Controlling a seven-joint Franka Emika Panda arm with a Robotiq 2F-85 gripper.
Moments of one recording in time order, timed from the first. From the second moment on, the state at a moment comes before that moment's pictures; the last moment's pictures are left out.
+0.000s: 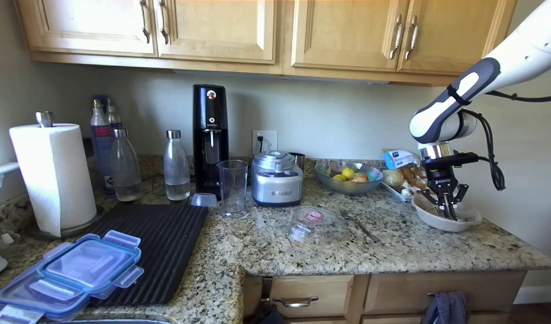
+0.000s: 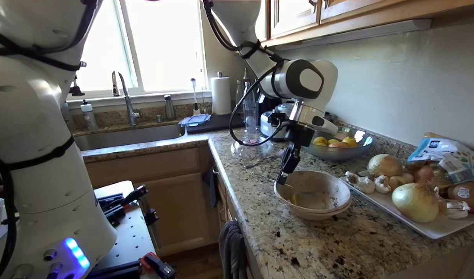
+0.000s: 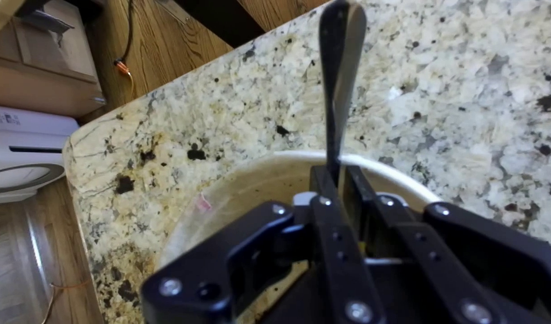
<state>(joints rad) -0.03 0.56 -0.18 -1.86 -0.01 1.96 0.52</state>
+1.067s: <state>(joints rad) 0.12 0.43 -0.11 -1.84 -0.17 2.06 0.52</state>
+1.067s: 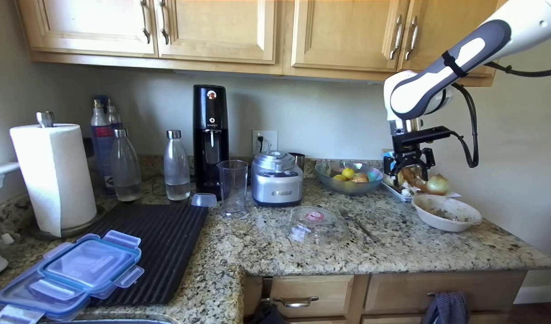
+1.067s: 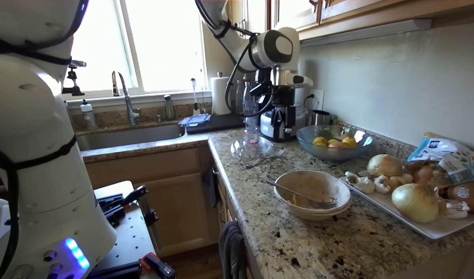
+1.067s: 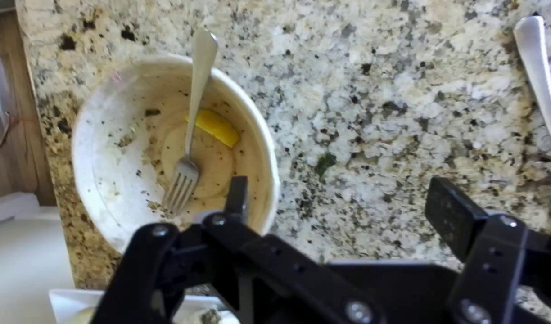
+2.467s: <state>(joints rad) 0.22 0.64 -0.03 -1.83 -0.19 2.46 0.40</state>
